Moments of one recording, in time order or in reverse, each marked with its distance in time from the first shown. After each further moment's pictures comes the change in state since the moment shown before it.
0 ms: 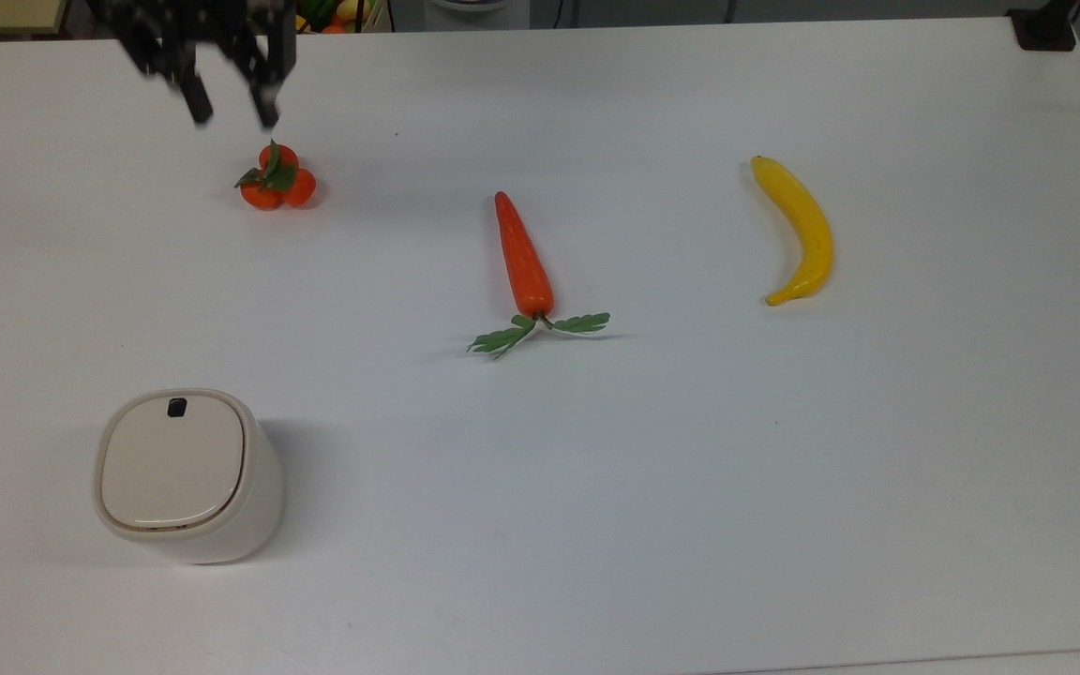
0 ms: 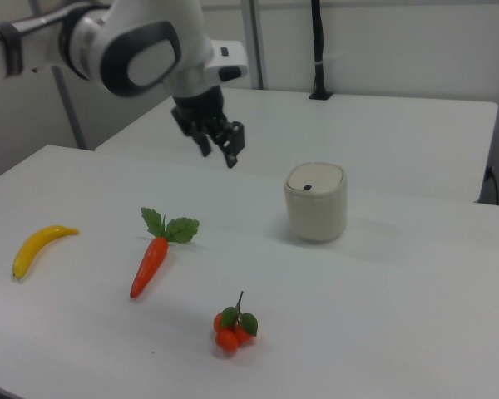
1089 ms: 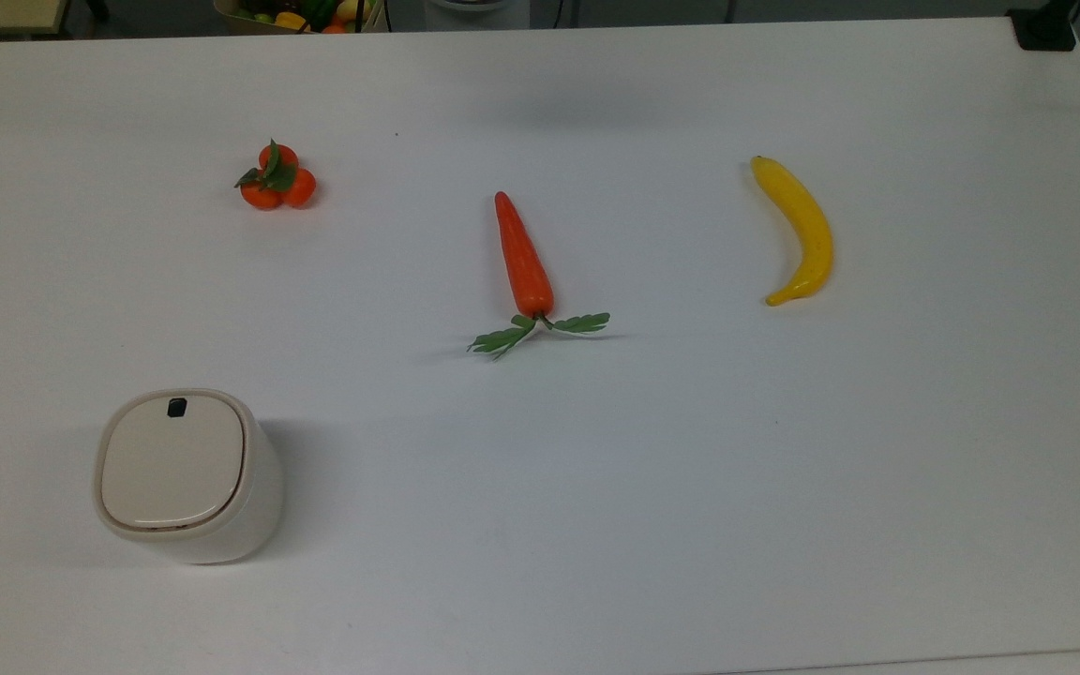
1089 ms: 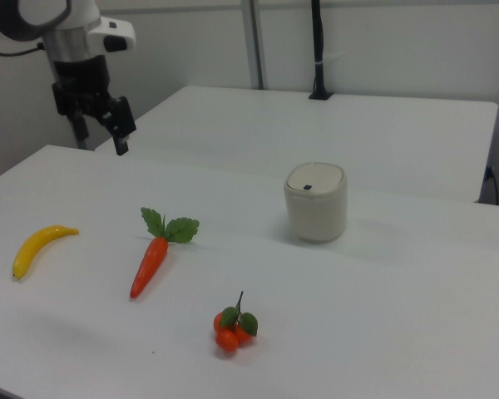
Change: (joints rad) arm 0.121 -0.162 0.125 0.006 -0.037 -0.395 0.184
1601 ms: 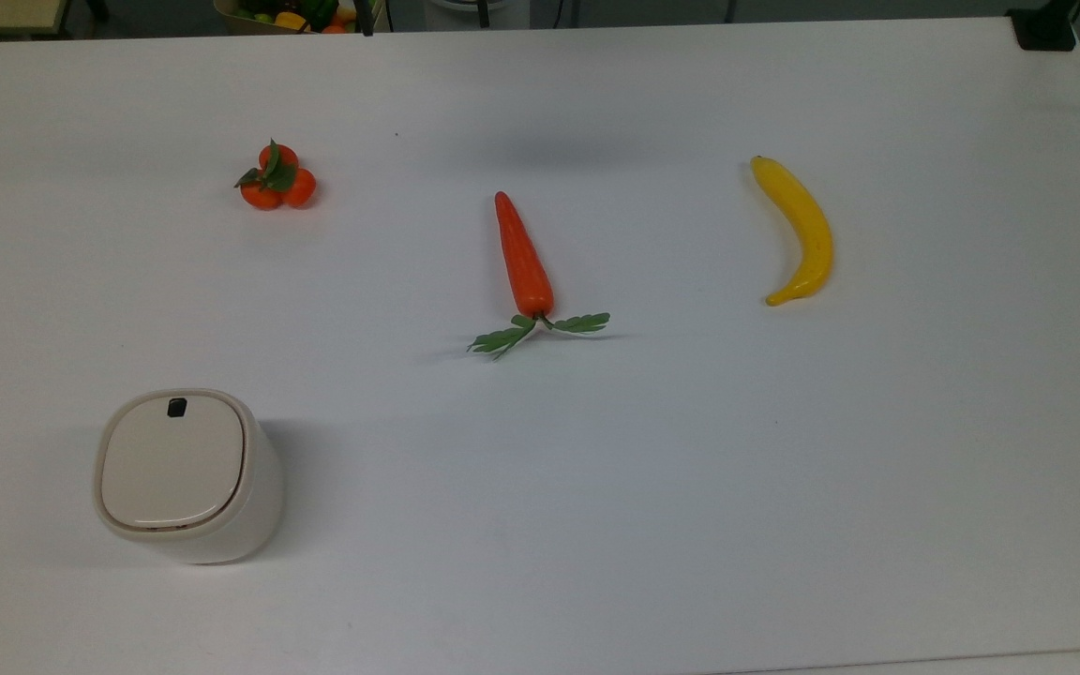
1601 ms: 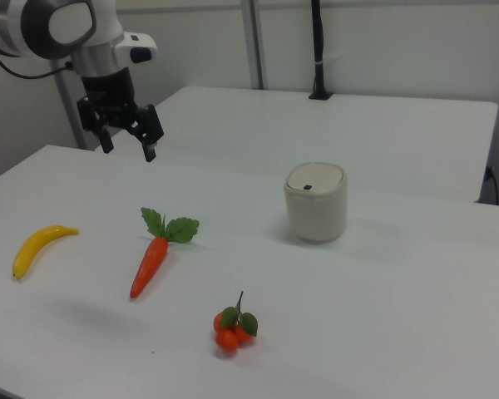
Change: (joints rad) arm 0.038 0.077 -0.035 -0.001 -0.066 0.097 -0.132
